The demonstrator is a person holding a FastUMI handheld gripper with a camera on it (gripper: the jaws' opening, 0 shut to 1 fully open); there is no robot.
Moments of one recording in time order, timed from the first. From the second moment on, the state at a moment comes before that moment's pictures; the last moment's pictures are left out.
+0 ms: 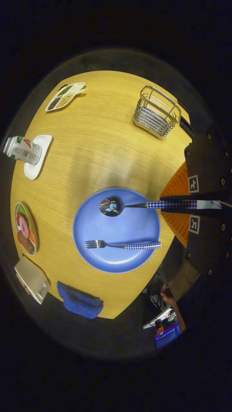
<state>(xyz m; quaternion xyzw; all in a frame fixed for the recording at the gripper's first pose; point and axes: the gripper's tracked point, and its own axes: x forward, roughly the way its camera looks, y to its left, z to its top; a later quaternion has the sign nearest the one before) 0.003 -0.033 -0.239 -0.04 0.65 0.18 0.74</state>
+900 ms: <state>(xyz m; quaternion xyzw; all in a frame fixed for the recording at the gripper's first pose) -0.032 -0.239 -0.145 -0.03 0.66 0.08 0.74</state>
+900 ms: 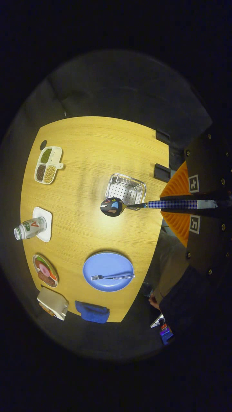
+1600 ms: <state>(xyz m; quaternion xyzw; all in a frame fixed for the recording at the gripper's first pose) -0.026 -0.260 -0.196 -0.05 0.72 0.07 0.69</state>
